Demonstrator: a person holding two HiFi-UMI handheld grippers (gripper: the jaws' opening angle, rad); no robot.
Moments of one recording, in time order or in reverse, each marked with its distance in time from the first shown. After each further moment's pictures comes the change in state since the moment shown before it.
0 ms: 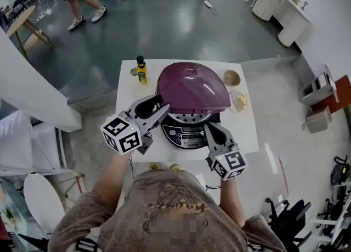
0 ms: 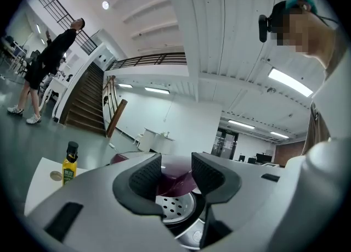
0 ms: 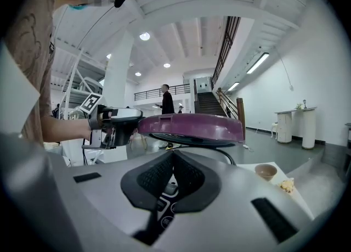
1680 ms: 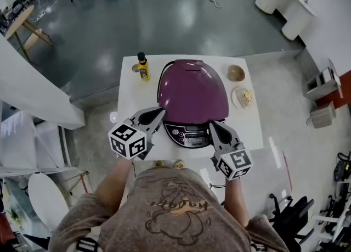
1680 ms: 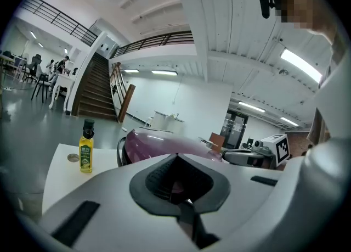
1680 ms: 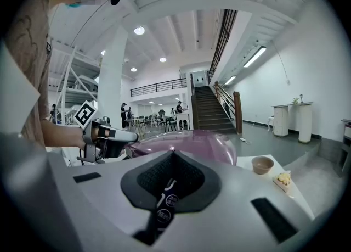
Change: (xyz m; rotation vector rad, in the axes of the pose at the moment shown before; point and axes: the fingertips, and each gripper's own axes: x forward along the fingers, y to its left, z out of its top) left arm -0.011 0.024 -0.070 0.014 0.209 0.111; right arm -0.001 -0.008 -0.011 0.035 0.058 -0.022
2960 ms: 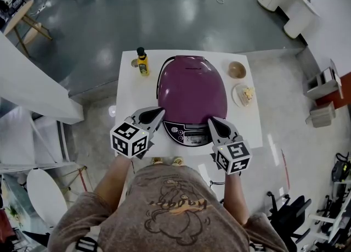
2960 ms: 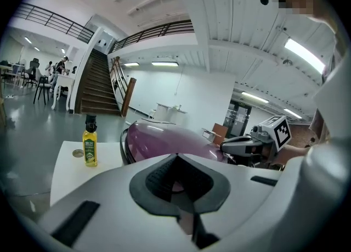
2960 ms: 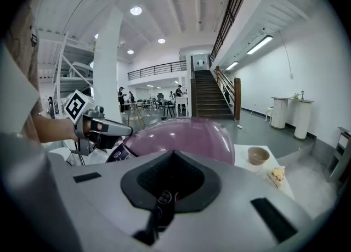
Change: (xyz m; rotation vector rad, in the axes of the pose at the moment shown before) left arm 0.005 0.003 -0.019 0.019 0.097 0.038; right arm 0.015 -0.009 -0.015 -0.018 0.200 -0.024
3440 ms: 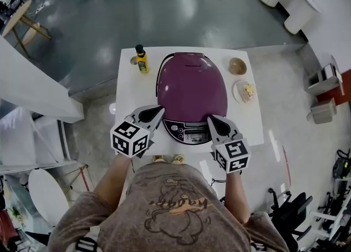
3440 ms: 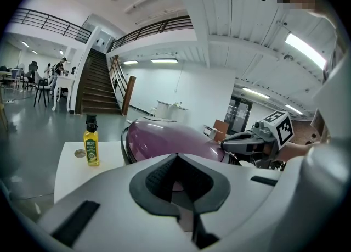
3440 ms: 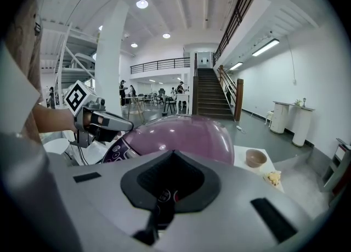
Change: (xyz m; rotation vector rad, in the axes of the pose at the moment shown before) left arm 0.002 0.001 -0.003 0.024 0.037 0.016; right arm 0.002 0.002 -0.003 -0.072 0.043 -0.012
